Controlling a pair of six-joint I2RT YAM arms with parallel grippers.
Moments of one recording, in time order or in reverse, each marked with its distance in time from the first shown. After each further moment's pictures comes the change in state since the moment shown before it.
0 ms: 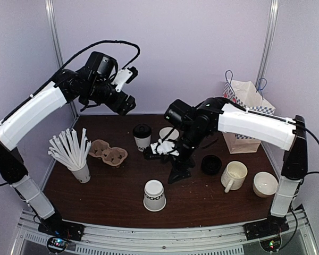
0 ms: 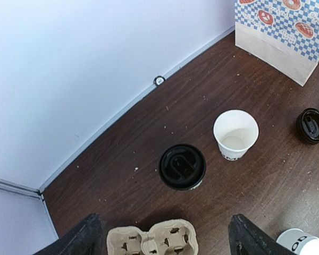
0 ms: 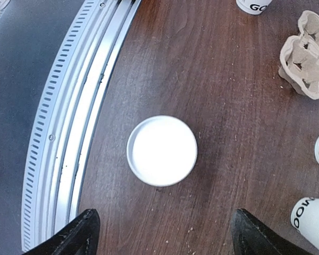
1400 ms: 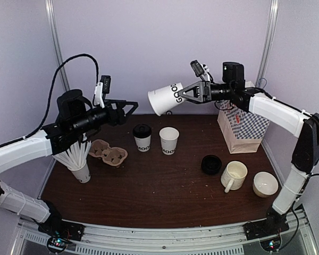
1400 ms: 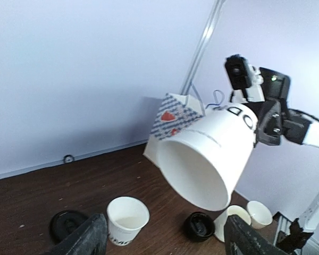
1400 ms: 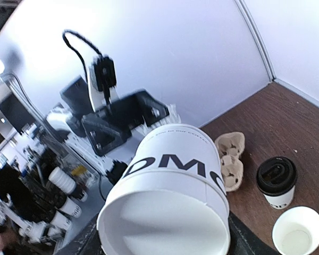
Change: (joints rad) left arm 0.056 -0.414 -0.843 1.018 0.349 -0.467; right arm -0.494 -0.109 -0.118 0.926 -0.670 1.076
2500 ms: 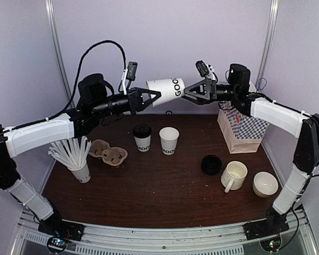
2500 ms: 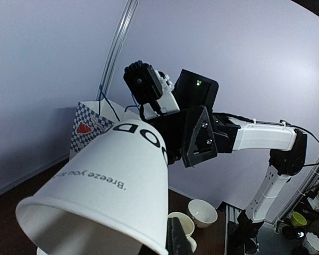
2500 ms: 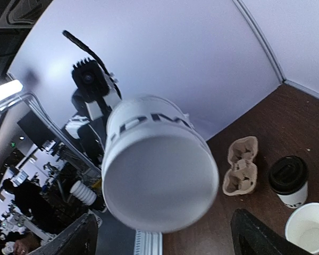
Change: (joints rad) left arm -0.055 0.315 0.238 0.278 0.390 -0.122; right arm -0.047 0.000 -0.142 0.523 -0.094 0.458
